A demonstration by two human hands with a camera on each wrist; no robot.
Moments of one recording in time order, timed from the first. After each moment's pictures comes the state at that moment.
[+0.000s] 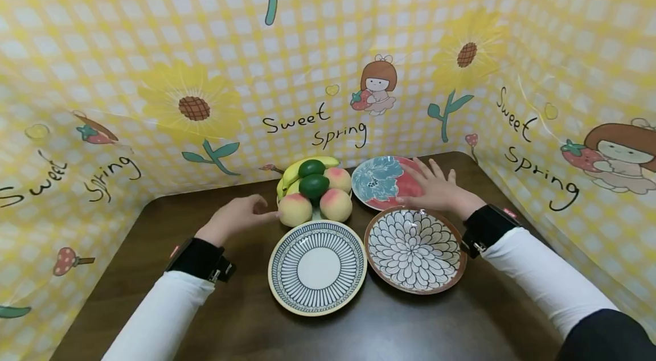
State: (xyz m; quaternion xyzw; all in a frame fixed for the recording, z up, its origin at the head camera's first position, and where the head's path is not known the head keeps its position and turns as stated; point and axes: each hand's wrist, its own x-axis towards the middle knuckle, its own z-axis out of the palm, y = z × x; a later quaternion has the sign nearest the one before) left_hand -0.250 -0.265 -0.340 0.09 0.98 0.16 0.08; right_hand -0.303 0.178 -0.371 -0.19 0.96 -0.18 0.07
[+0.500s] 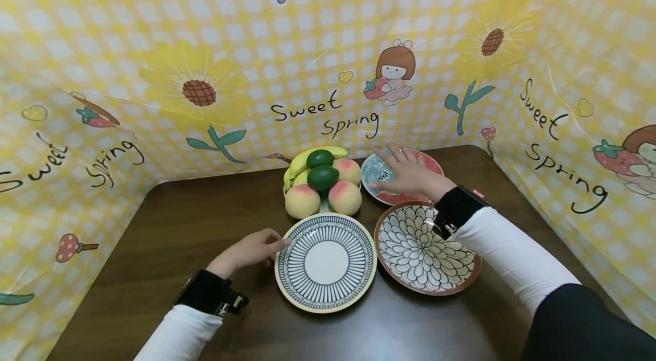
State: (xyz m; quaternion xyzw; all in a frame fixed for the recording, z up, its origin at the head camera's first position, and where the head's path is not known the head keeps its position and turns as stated) left_hand -0.223 -0.268 -0.406 0.03 0.93 0.30 0.21; right_hand -0.344 0.106 -0.363 -0.25 0.95 -0.16 0.07
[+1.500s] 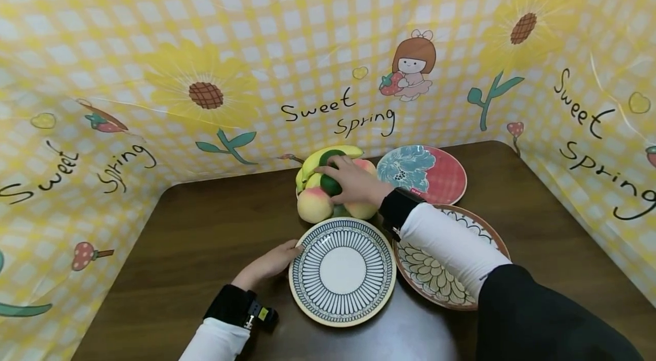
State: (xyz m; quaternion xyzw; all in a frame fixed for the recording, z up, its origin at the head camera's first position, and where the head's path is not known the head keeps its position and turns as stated) left_hand -0.234 -0.267 -0.448 0.03 0.84 0.48 0.27; right_hand -0.375 -0.028 -0.395 -0.42 0.89 -0.18 0.00
